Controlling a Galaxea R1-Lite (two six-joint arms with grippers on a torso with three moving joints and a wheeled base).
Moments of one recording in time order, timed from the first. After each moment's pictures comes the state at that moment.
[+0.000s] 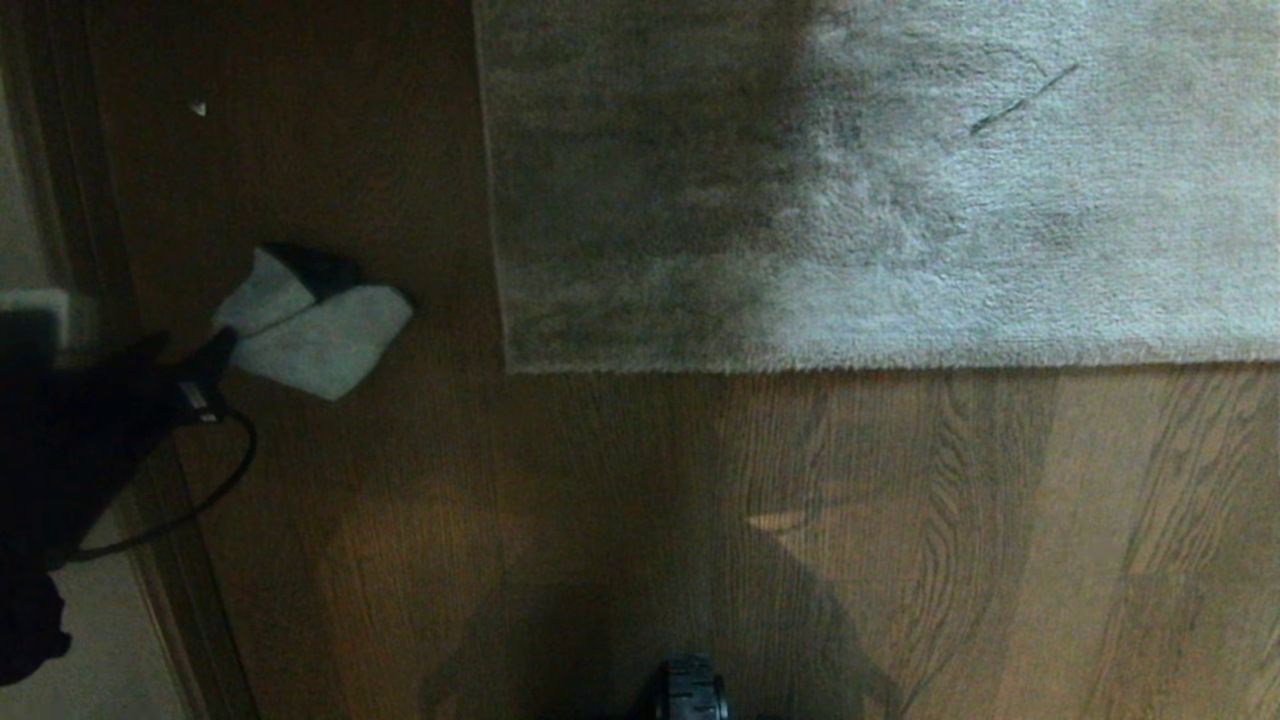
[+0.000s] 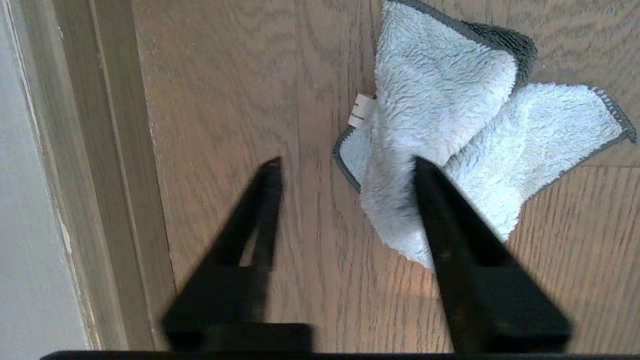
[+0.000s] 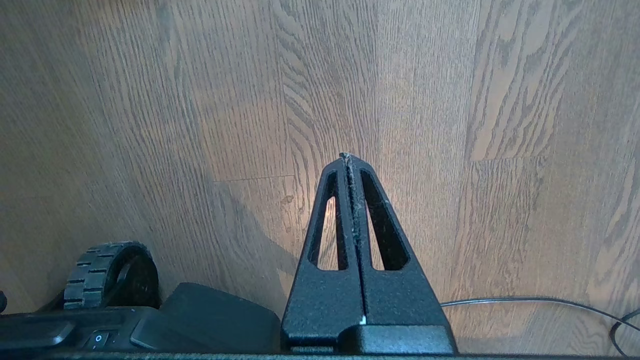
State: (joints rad) left arm 0.29 1.78 -0.43 -1.48 -0.12 0.00; right arm 0.01 0.00 0.00 0.00 -0.06 0.05
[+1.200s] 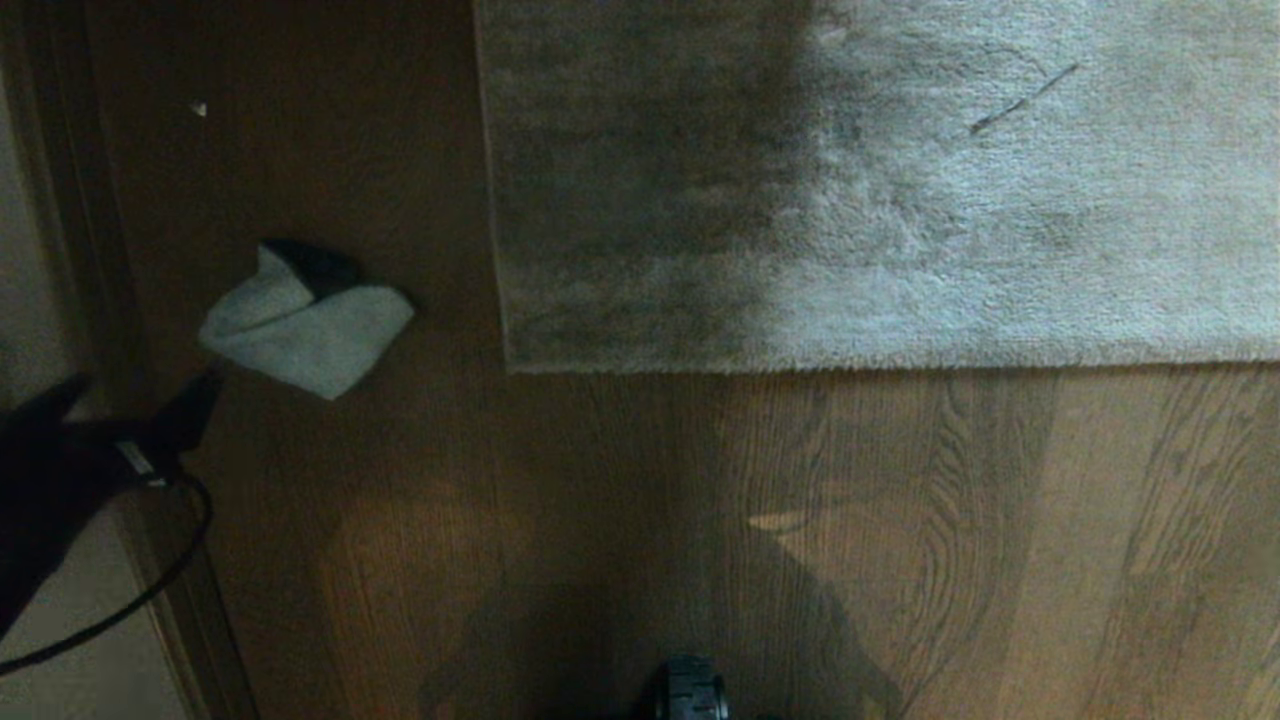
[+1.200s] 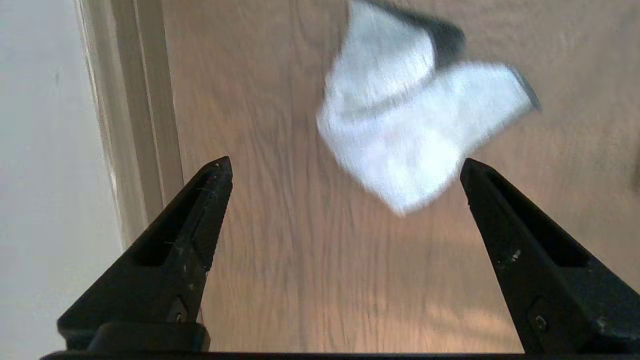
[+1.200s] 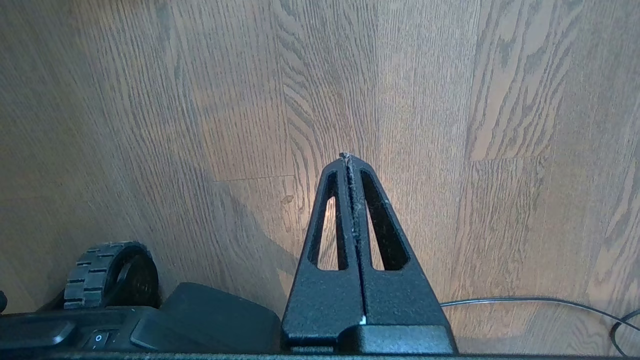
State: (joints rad) left arm 0.28 1.52 -0.17 -1.48 -0.12 -0.01; right arm 0.01 0.00 0.00 0.00 -0.06 0.05
